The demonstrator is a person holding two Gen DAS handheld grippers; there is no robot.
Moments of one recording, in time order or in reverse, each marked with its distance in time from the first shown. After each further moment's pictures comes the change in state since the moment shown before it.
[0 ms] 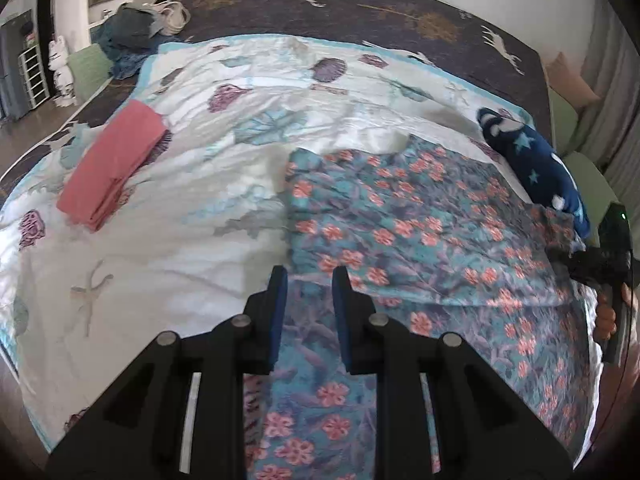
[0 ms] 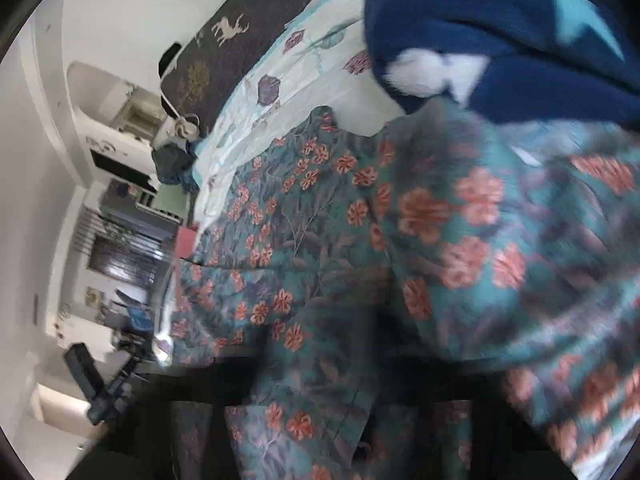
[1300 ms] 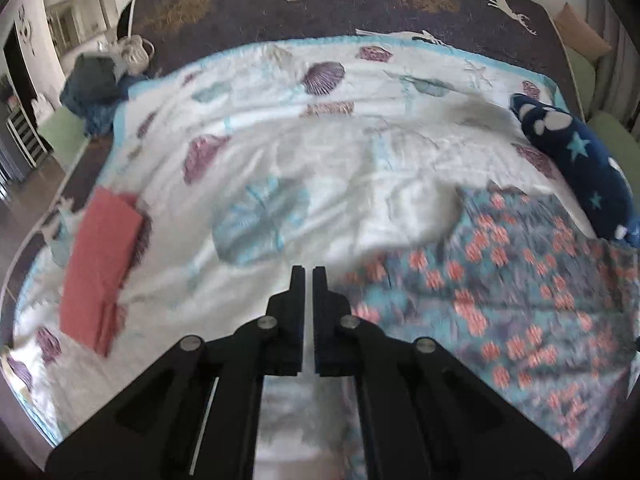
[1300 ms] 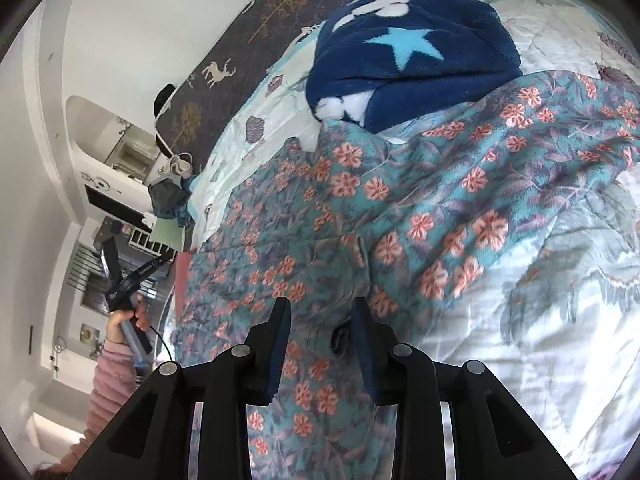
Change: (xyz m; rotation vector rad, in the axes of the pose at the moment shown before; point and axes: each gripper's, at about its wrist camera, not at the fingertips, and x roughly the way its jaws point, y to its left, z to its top) left arm 0.092 -0.022 0.114 0.198 0.047 0.076; right arm -0.090 -0.017 -0.077 0.066 -0.170 -0.035
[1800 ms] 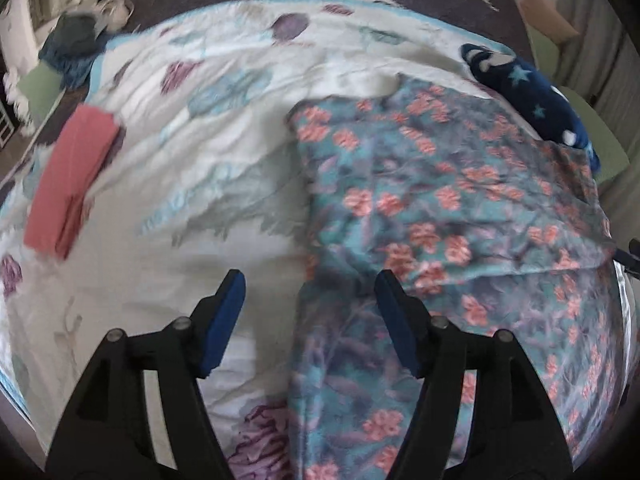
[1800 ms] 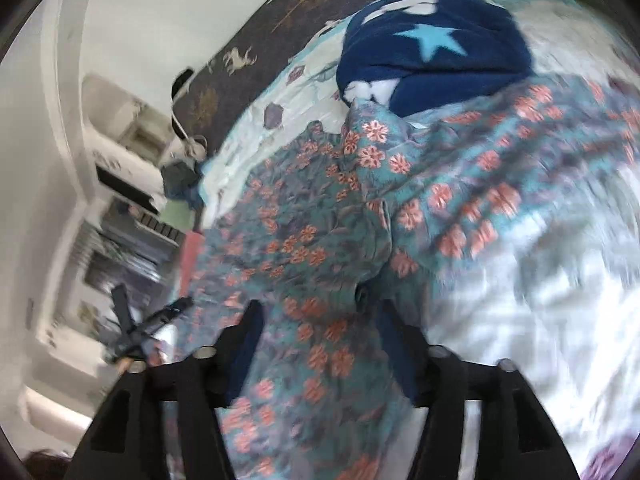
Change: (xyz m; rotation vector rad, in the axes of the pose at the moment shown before) left arm -0.023 0.000 -0.116 -0.011 0.087 -0.137; right arm 0.011 0.014 -0.012 -0.092 0.024 0.001
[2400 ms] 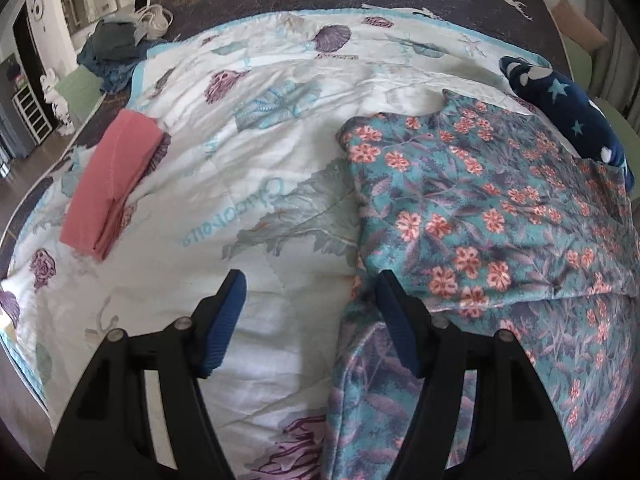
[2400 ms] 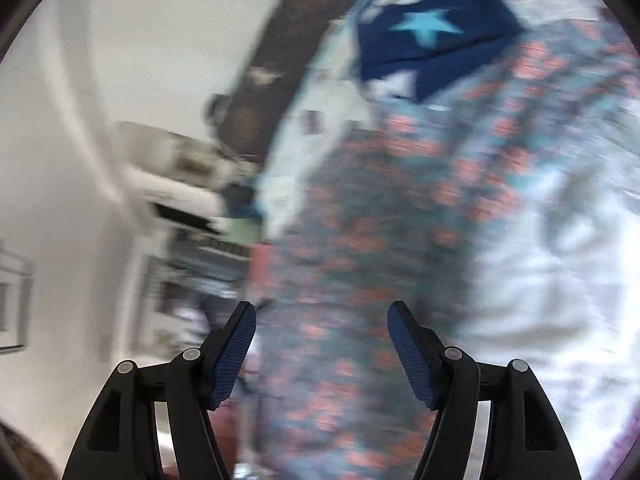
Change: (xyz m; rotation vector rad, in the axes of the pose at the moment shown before) left arm -0.009 0.007 0.002 -0.019 -0.058 0.153; right arm -0.024 -0.017 -0.013 0.199 0.019 0.248
